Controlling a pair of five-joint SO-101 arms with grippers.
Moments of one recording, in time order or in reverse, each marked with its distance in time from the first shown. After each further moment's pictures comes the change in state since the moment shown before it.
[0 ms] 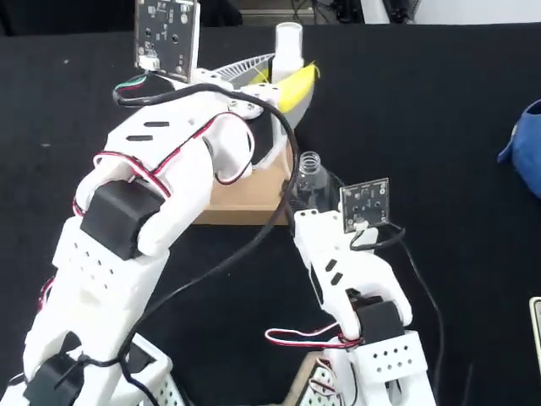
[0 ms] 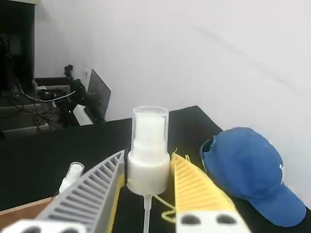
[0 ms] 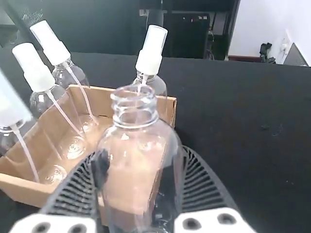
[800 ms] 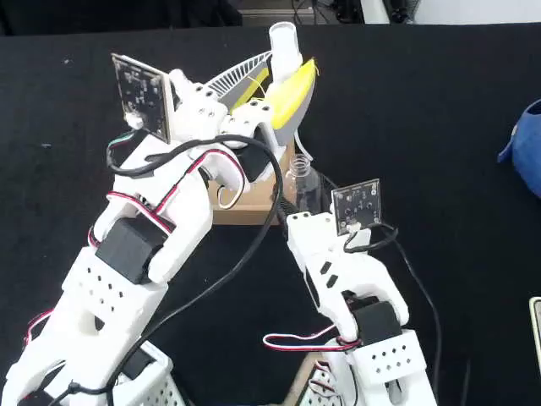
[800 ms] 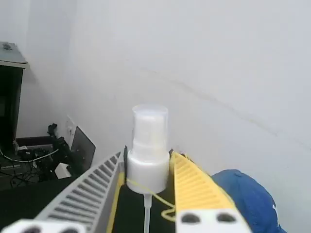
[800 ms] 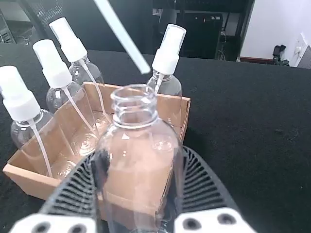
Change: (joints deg) left arm 0.4 -14.5 31.3 -32.8 0.0; right arm -2.2 0.0 0.0 0.0 0.0
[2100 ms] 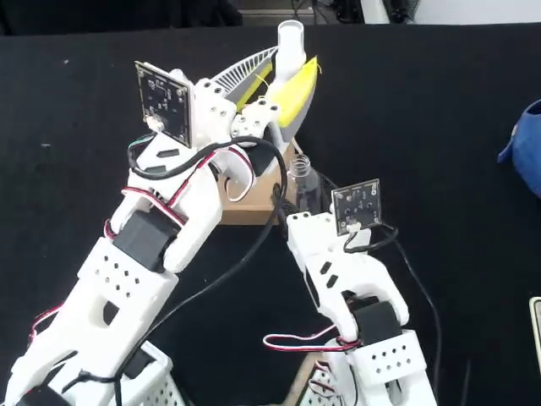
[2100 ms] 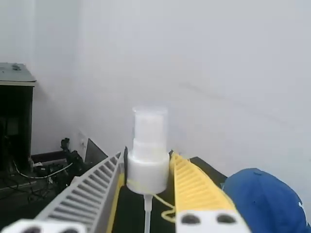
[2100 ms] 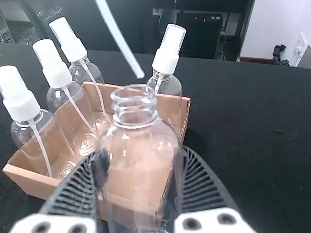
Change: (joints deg) left arm -0.7 2.2 4.7 -8.7 -6.0; right arm 0.0 0.0 0.0 0.0 0.0
